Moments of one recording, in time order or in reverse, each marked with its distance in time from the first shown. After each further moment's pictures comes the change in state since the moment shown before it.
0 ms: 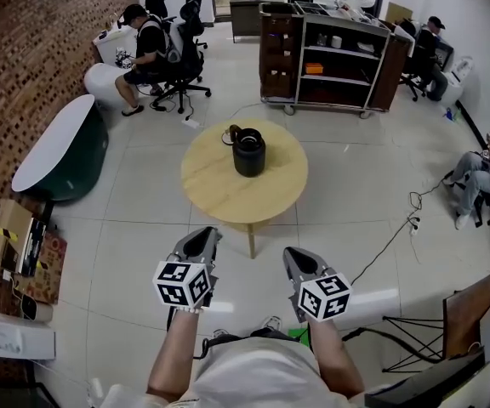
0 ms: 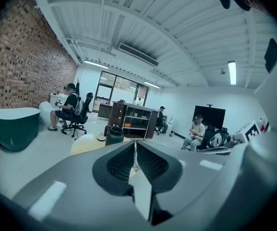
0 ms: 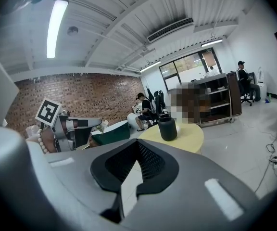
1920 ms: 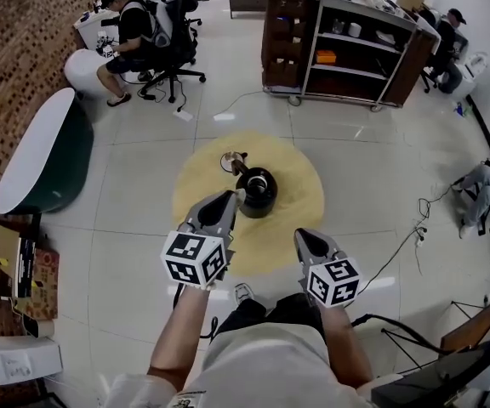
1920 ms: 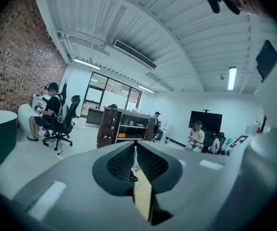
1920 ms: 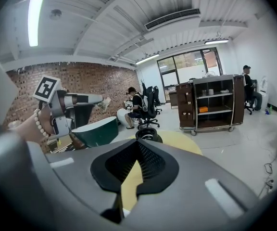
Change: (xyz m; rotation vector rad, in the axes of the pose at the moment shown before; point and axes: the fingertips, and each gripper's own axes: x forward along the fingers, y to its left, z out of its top) left arm 0.259 0.091 0.140 0.022 -0.059 -0.131; right arm 0.216 -0.138 0.119 -0.059 0.083 -0.082
